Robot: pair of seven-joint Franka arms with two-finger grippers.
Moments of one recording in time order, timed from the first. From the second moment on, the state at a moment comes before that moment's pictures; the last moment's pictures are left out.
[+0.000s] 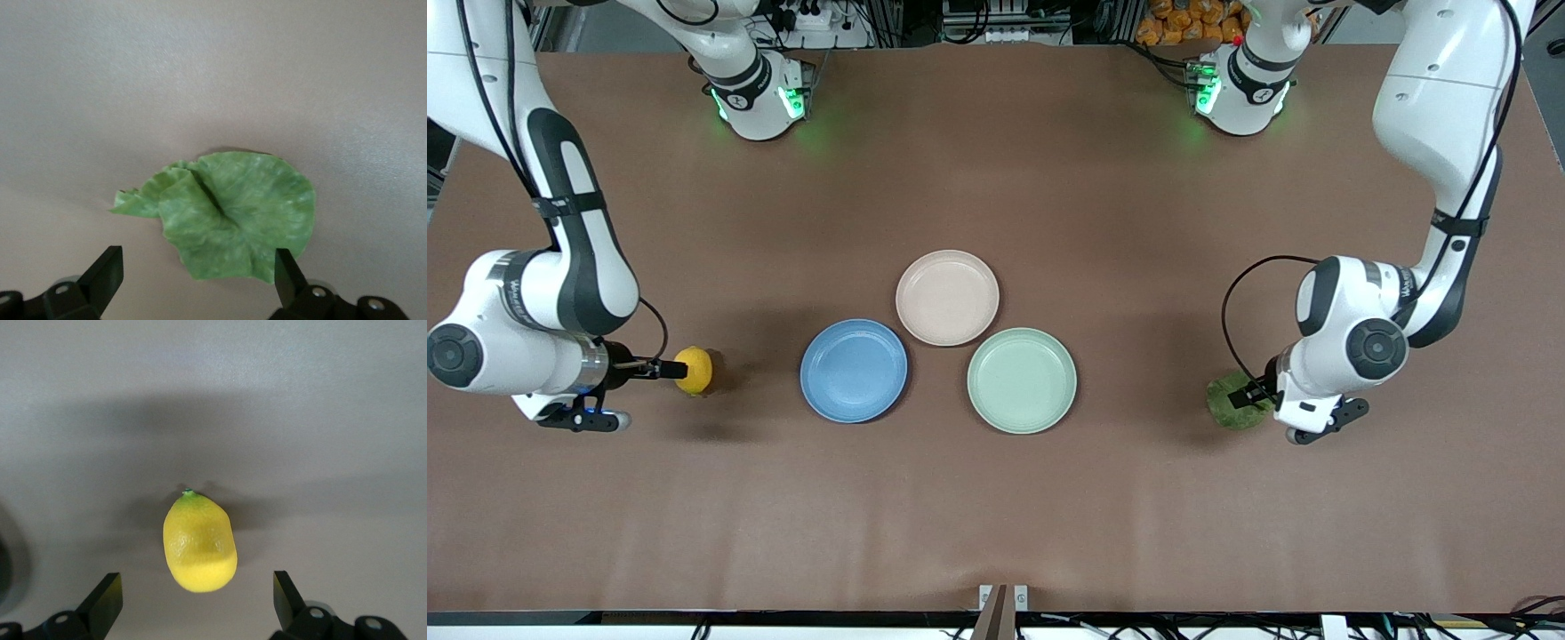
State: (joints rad) left arm 0.02 0.63 -0.19 -1.74 0.18 2.26 -0.71; right arm -0.13 0.55 0.04 -1.70 0.00 2.05 0.00
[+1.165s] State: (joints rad) left arm 0.01 0.69 -0.19 -1.73 0.18 2.36 -0.72; right arm -0.13 0.60 0.05 -1.80 0.00 2.26 -0.01
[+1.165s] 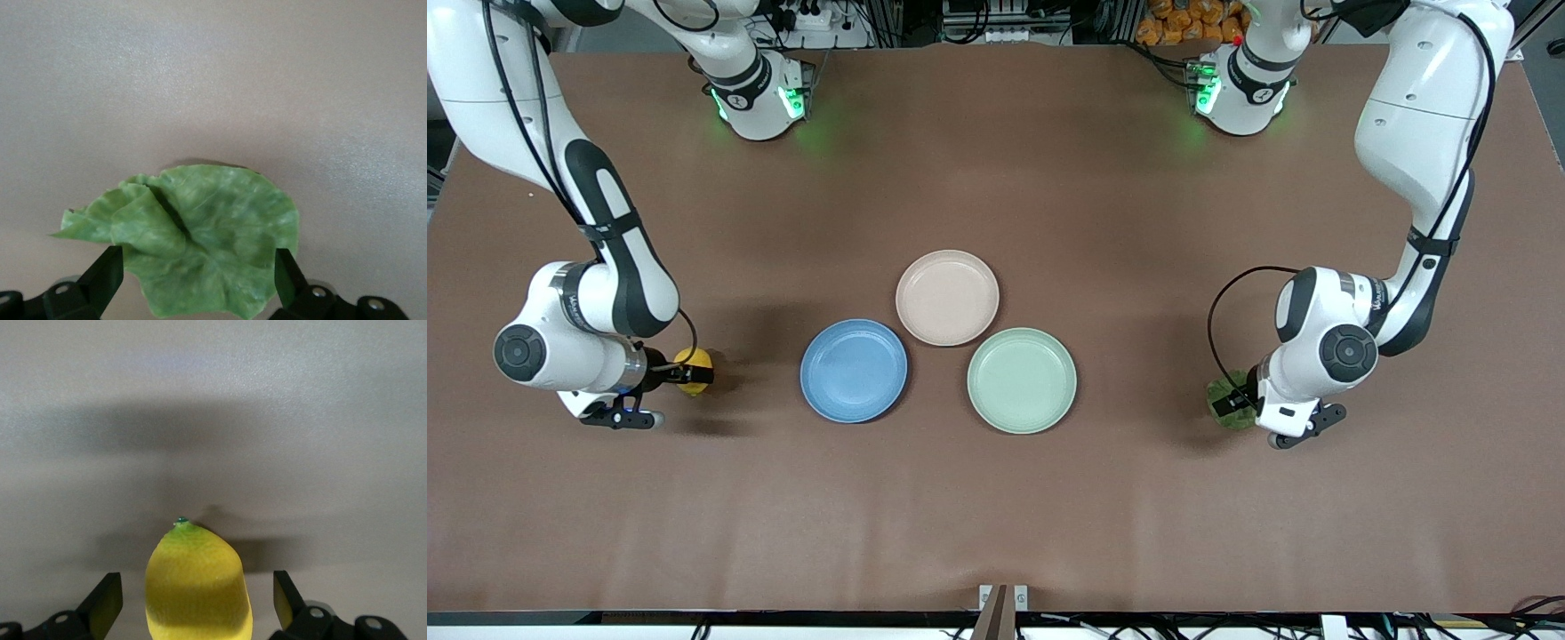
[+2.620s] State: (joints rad) left arm 0.00 0.71 -0.19 -1.72 0.24 2.41 -0.74; right arm -0.13 0.60 0.06 -1.77 0.00 2.18 -0.01
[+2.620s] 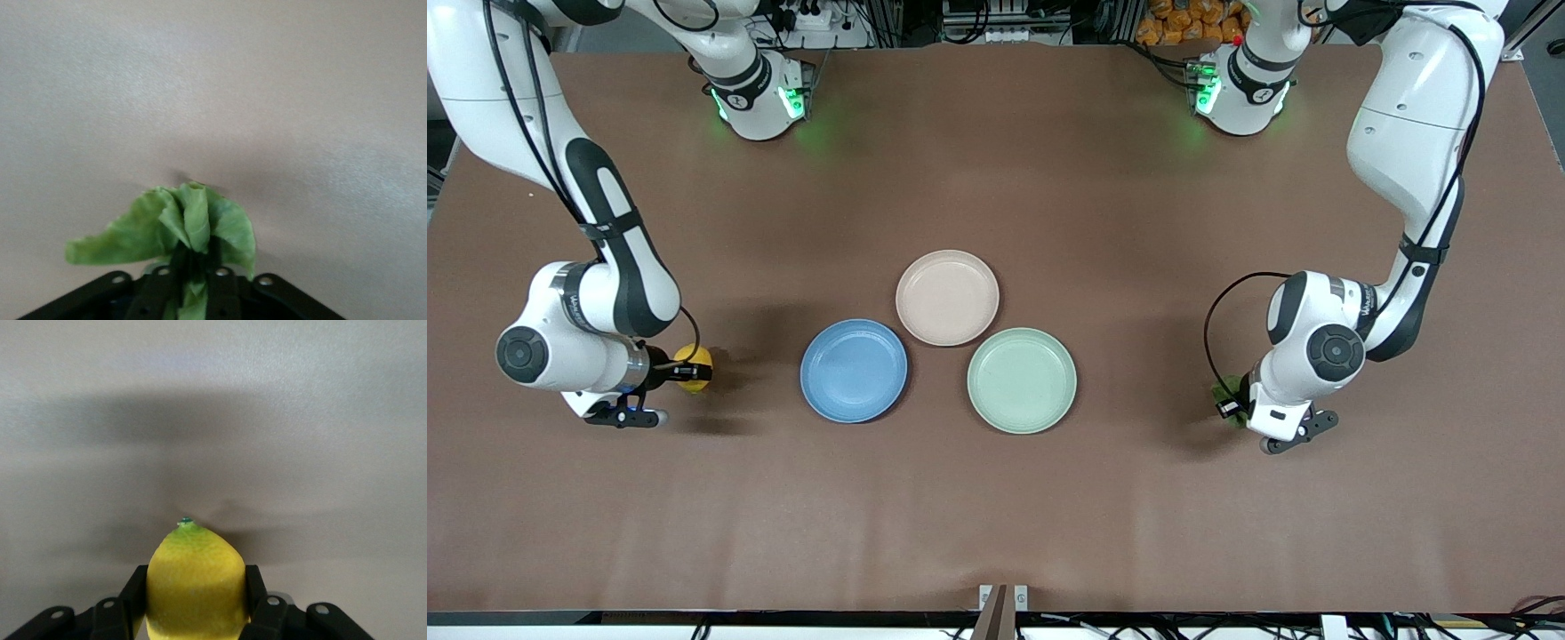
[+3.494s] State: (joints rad) left arm 0.00 0.60 -0.20 -1.70 0.24 2.37 -0.75; right arm -0.01 0.58 0.12 -1.67 0.00 2.11 0.12
